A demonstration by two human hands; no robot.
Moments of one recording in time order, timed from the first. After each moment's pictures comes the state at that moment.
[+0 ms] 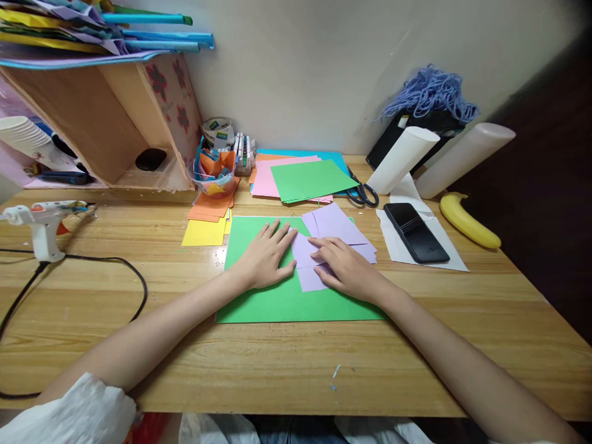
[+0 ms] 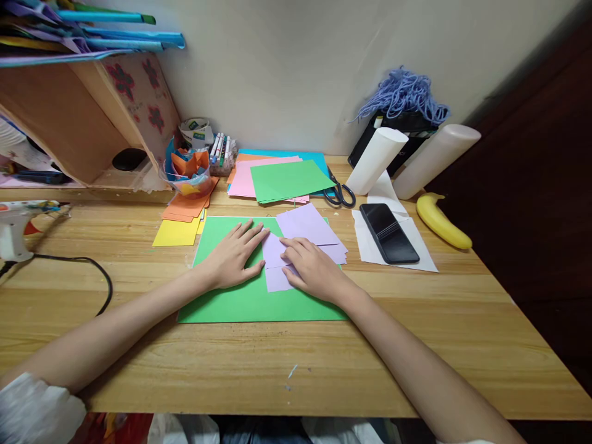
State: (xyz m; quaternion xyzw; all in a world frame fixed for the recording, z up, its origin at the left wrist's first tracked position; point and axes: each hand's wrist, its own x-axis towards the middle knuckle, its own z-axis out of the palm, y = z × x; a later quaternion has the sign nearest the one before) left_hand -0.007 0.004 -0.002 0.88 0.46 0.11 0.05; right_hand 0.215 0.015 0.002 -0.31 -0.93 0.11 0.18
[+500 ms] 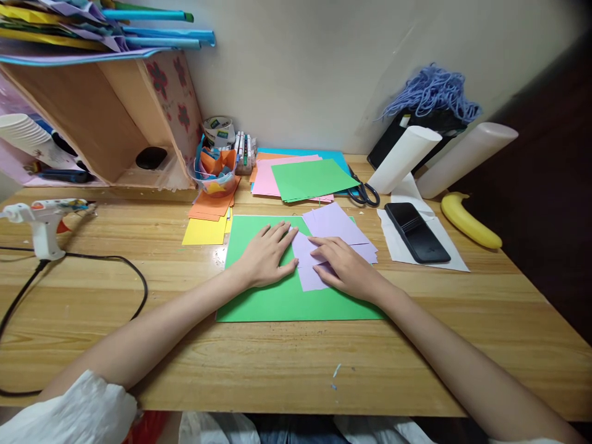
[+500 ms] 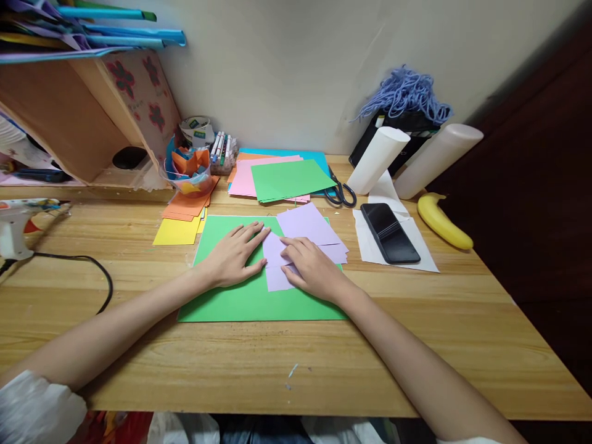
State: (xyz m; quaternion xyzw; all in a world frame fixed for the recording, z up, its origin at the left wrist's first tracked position) left_hand -0.007 0.004 -0.002 0.88 0.47 0.11 0.05; right_hand 0.215 0.015 -0.001 -0.31 -0.93 0.12 0.18
